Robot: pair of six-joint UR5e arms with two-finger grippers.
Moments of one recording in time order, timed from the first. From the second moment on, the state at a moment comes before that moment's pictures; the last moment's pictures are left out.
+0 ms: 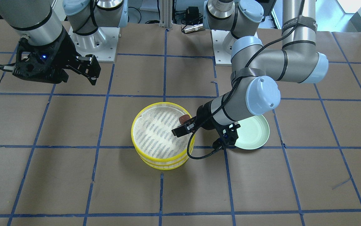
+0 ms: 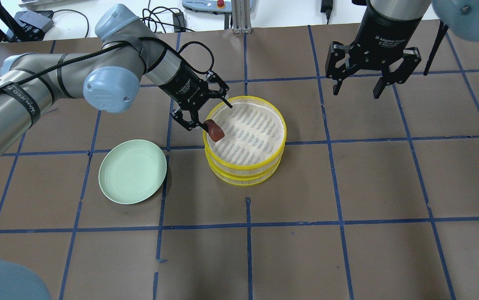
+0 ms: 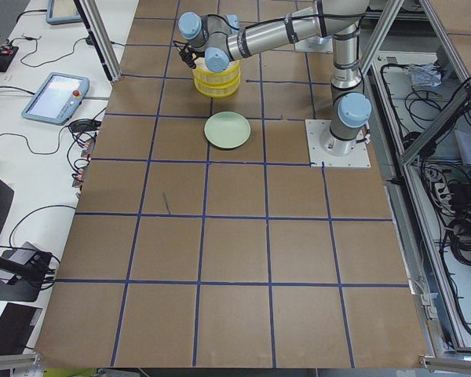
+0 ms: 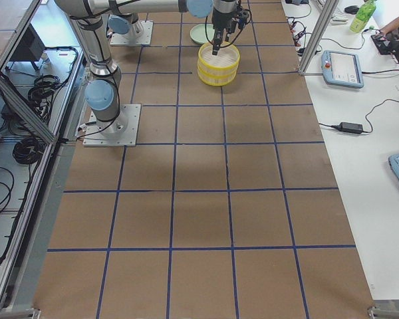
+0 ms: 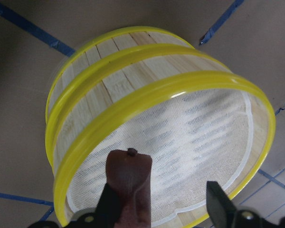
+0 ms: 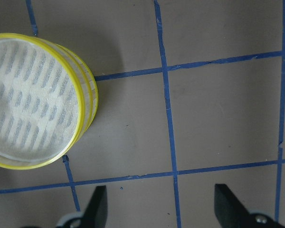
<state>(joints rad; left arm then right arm) -1.65 -1.92 -1.64 -1.30 1.05 -0.66 1.59 -1.49 1.42 -1.39 -1.53 0.12</state>
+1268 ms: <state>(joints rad) -1.63 -1.63 -1.51 -1.62 1.49 -0.18 1.58 -1.50 1.46 -1.45 -1.57 -0.03</state>
